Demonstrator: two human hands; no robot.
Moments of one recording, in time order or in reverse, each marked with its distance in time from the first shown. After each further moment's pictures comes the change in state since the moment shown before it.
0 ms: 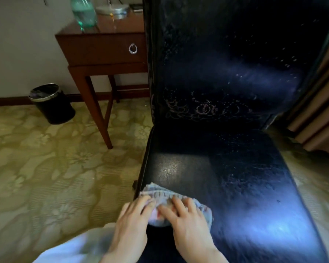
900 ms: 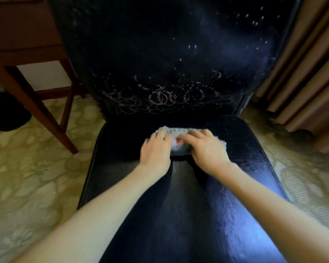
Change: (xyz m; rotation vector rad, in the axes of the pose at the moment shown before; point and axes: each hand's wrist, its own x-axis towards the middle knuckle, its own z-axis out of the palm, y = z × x) left_hand 0.253 0.090 0.093 0.177 -0.140 -0.030; right_hand 0.115 0.234 -0.056 -0.096 0.185 0.114
